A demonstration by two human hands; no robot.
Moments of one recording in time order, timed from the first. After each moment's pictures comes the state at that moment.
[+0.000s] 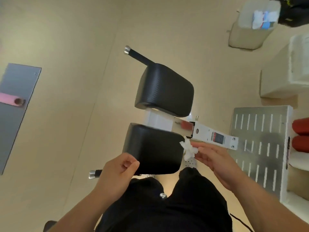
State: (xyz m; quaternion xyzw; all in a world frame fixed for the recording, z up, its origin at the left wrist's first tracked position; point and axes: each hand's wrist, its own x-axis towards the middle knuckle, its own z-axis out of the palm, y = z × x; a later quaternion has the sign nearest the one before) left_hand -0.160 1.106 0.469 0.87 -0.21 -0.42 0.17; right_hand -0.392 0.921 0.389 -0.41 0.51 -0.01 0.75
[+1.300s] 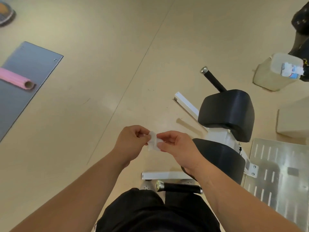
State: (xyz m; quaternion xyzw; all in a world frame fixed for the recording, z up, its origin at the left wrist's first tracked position) left_hand 0.160 1.253 0.469 0.81 -0.10 -0.41 0.40; right_hand 0.019 1.132 0.458 -0.59 0.40 0.02 0.70
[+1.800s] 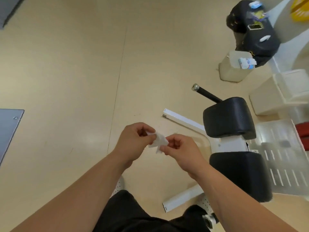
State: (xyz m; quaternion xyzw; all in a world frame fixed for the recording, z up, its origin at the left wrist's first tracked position) left_hand 0.345 1.180 0.490 0.73 -0.28 -0.48 0.40; right_hand 0.167 1.121 0.472 -0.58 0.52 -0.12 0.62
